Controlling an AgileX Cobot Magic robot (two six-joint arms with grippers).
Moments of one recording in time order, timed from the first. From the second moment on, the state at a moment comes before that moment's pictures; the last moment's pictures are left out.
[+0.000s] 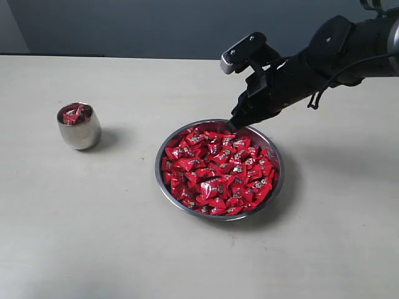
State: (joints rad) left arm 0.12 0.00 0.00 0.05 0.29 -0.02; right arm 0.52 1.86 -1.16 0.64 0.43 -0.99
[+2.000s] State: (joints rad) left arm 0.12 0.00 0.00 0.05 0.29 -0.02; right arm 0.60 1.95 -1.07 0.70 0.45 -1.02
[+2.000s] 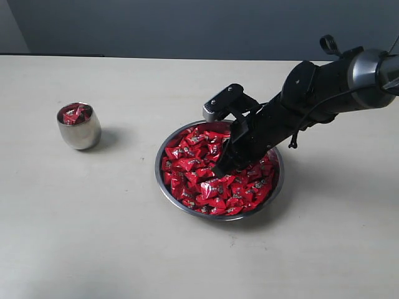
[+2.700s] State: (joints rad) left arm 0.12 0.00 0.00 0.05 0.29 -0.02; right arm 0.60 1.99 -1.07 0.74 0.47 -1.02
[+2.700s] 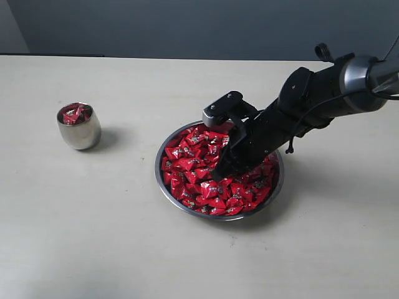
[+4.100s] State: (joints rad) left arm 0.12 0.00 0.00 0.05 0.29 -0.02; right arm 0.60 1.85 -1.07 0.79 0.23 -0.99
